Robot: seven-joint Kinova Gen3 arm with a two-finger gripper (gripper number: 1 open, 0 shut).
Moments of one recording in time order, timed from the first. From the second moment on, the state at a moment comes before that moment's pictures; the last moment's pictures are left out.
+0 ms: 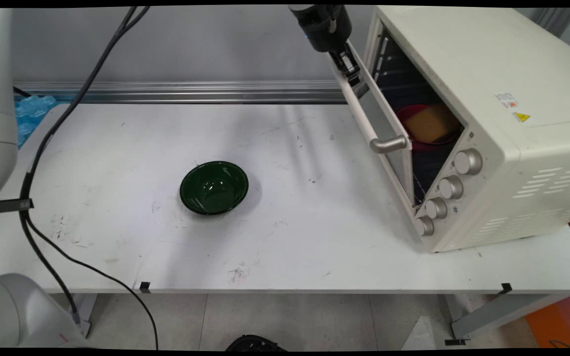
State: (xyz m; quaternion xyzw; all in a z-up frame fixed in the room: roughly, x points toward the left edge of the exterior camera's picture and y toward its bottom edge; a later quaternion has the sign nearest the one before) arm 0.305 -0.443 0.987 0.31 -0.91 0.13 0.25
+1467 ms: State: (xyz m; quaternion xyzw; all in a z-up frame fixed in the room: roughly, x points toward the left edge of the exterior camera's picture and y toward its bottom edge) arm 0.348 -0.424 0.909 0.31 -0.91 0.11 0.24
